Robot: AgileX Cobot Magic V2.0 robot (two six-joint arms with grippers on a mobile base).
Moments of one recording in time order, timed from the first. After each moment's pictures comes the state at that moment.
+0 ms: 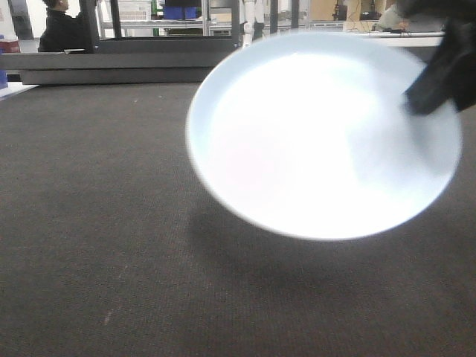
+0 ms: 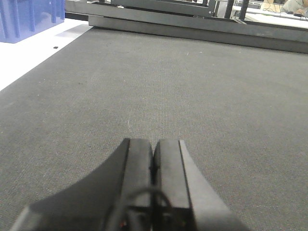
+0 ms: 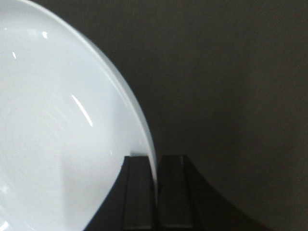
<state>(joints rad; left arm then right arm) -0.02 -0.01 0.03 -0.13 0.05 0.16 0.43 1.06 -0.75 0.02 0.51 0.25</state>
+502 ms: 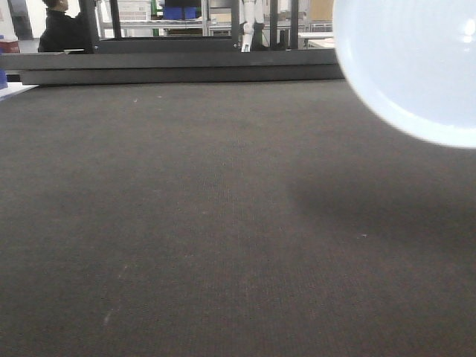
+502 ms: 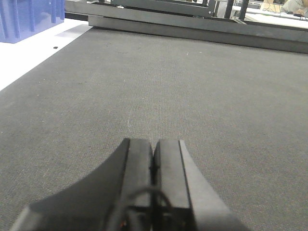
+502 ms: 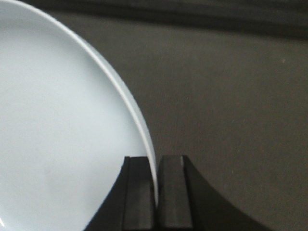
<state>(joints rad) -0.02 -0.01 0.03 -0.13 0.05 0.16 0.10 0.61 -0.48 0.19 0.19 -0.20</state>
